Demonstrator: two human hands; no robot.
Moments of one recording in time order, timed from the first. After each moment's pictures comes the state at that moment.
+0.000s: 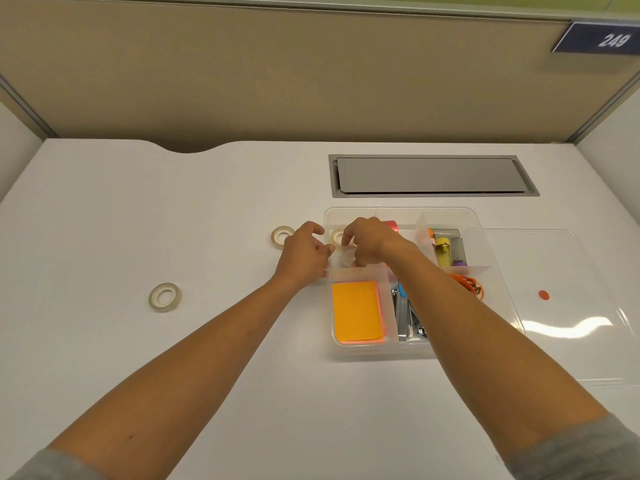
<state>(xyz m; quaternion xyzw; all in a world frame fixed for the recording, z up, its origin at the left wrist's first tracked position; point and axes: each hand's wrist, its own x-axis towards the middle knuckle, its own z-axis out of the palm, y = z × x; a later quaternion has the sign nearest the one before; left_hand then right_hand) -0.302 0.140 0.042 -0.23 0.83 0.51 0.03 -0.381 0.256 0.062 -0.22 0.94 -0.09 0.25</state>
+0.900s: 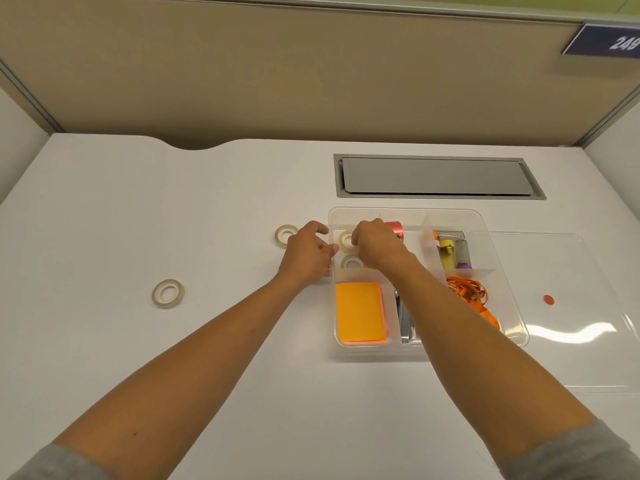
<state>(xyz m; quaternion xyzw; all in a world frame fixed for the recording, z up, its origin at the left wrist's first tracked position) -0.303 0.138 0.039 -0.23 0.83 0.51 0.03 -0.381 0.257 0.037 -0.21 0.96 -0.08 0.15</state>
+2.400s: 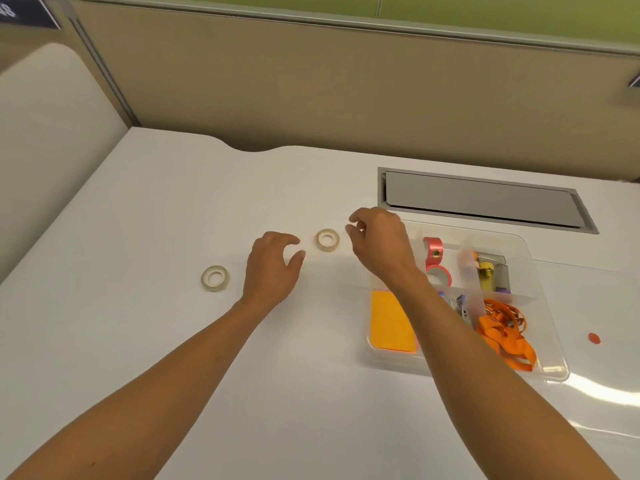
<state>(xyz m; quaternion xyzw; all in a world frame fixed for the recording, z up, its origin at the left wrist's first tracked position) -0.223 0.052 0.028 -0.24 0.89 0.35 -0.15 -0.341 0.205 0.076 -0.27 0.93 -0.26 0.00</state>
